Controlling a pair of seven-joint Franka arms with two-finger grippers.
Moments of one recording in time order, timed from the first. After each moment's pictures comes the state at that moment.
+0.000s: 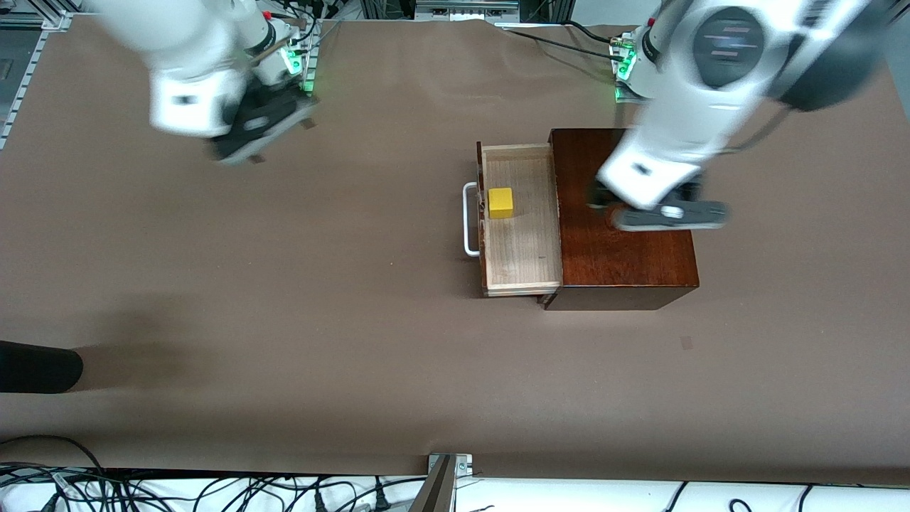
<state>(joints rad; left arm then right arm) -0.09 0.27 -0.32 -1.36 0.13 1.50 -0.43 0.31 0.07 0.24 -1.56 0.07 1.59 -0.19</state>
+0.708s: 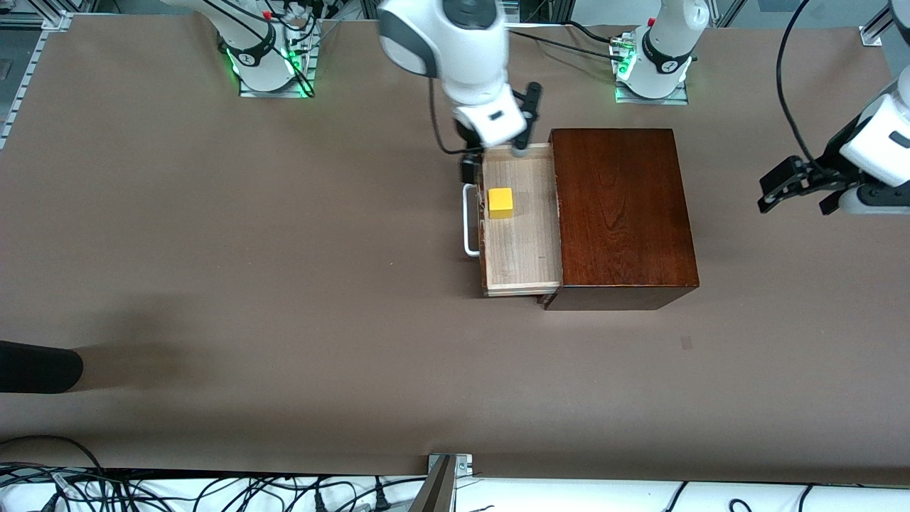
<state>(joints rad) -0.01 0.01 -0.02 -1.63 0.04 1.65 -0.04 0.75 0.58 0.27 -1.27 -0.15 1.90 -0.36</state>
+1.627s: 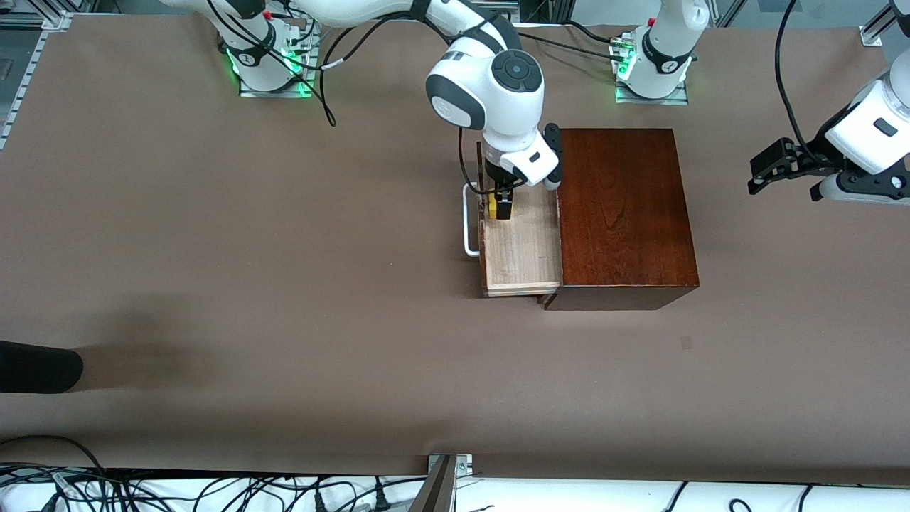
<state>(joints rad) -0.05 0.04 -0.02 -1.55 0.04 1.57 0.02 0.79 0.81 0.26 -1.11 -0.27 1.94 -0.50</state>
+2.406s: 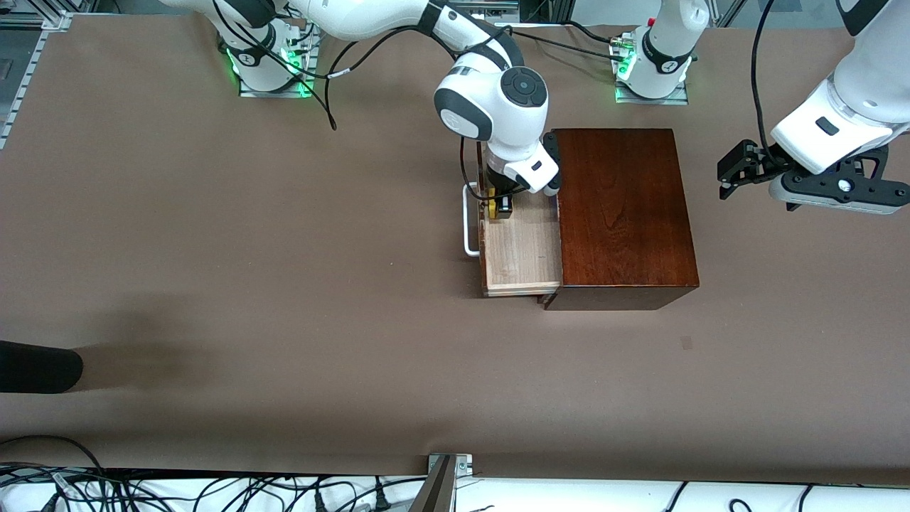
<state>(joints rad) -0.15 0.09 -0.03 -1.48 0.11 1.56 0.02 0.80 0.85 0.25 -1.11 -0.29 1.96 -0.50</state>
